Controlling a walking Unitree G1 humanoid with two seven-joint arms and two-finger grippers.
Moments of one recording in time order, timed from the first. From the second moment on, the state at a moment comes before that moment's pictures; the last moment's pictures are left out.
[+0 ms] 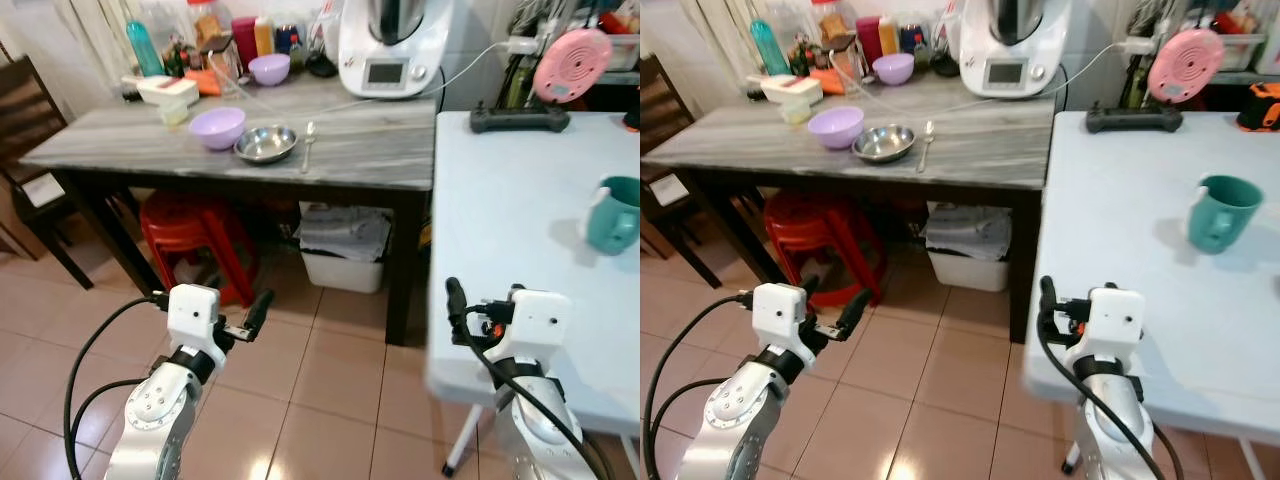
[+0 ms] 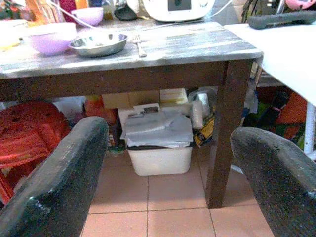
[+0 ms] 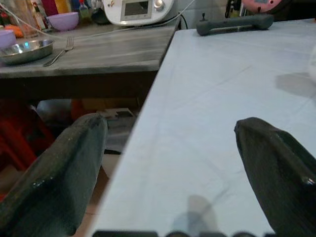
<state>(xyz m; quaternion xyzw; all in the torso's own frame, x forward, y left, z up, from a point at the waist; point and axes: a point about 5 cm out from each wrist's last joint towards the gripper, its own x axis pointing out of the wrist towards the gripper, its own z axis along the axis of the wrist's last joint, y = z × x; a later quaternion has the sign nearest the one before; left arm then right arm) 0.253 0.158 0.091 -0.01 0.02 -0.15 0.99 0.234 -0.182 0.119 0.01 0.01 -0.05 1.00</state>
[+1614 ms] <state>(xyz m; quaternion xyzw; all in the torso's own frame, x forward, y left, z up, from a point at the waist) 0.243 0.128 0.085 -0.04 0.03 -0.28 0.96 0.262 -0.196 0.116 -0.03 0.06 -0.11 0.99</state>
